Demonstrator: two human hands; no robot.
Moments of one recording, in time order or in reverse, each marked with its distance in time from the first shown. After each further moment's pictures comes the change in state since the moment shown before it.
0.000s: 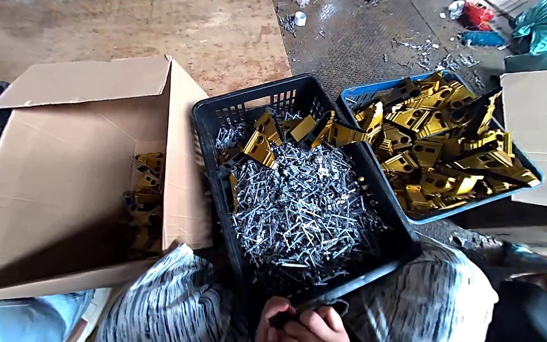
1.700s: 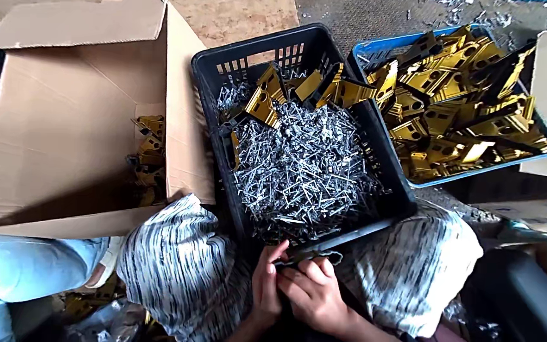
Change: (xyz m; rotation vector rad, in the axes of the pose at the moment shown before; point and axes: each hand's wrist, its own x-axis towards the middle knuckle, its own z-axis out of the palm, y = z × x) left_hand -0.007 0.011 -0.007 0.111 -0.089 -0.052; right_hand -0.024 0.001 0.015 0.006 0.148 -0.080
